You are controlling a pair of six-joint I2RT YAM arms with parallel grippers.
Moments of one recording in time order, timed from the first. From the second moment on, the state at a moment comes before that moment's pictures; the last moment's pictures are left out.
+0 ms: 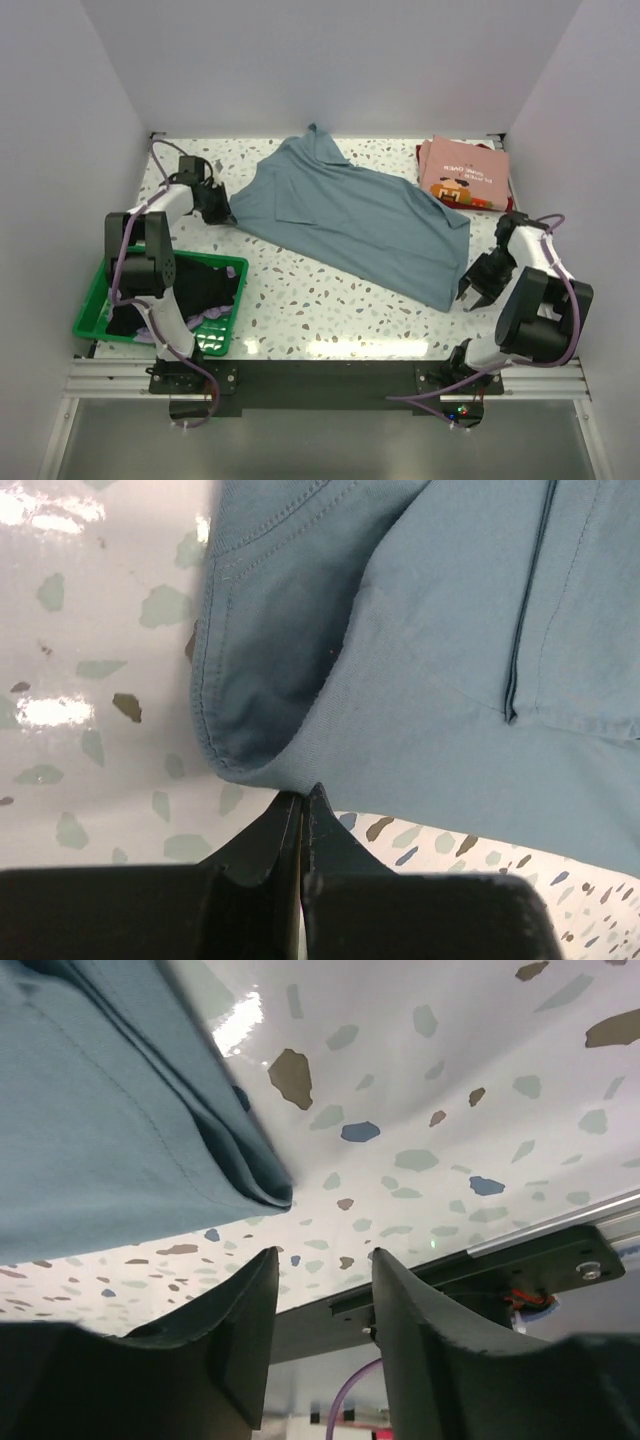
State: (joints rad) left arm 0.03 1.91 1.28 -0.45 0.31 -0.25; right arm -0.35 1.48 0.92 -1.11 -0.05 0.43
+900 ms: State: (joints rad) left arm 0.08 1.85 1.27 -0.55 0.16 -0.19; right arm -0.01 1.64 0.92 -0.86 -0.15 0.52
